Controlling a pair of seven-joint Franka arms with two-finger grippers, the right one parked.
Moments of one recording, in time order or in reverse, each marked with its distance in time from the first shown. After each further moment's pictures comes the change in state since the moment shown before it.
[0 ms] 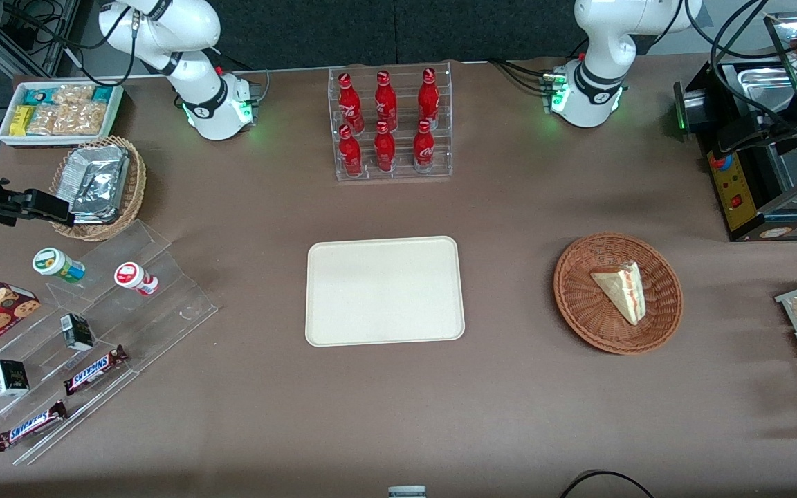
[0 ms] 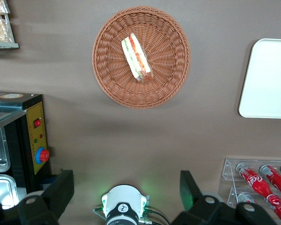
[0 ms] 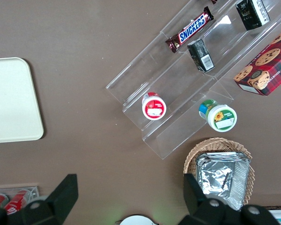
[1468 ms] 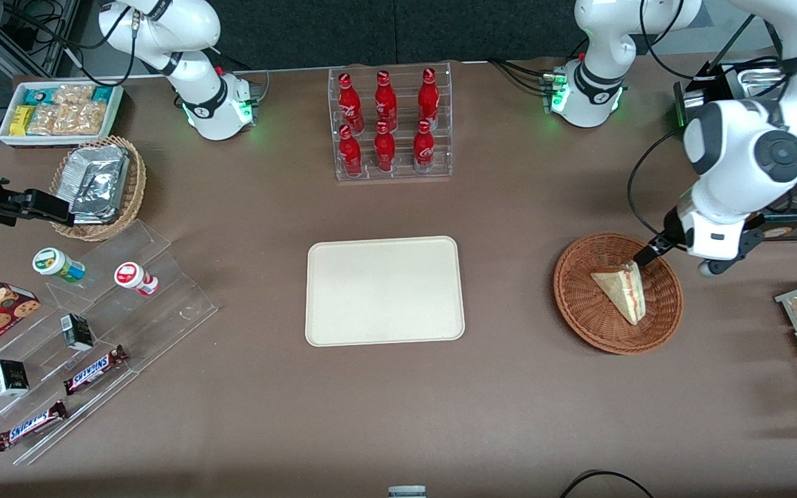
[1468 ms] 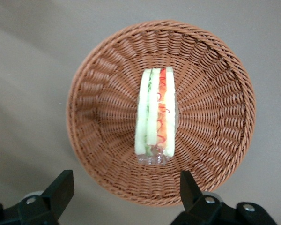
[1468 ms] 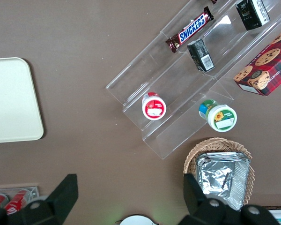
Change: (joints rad) arm 0.026 0.049 -0.041 -0.786 0.044 1.020 -0.546
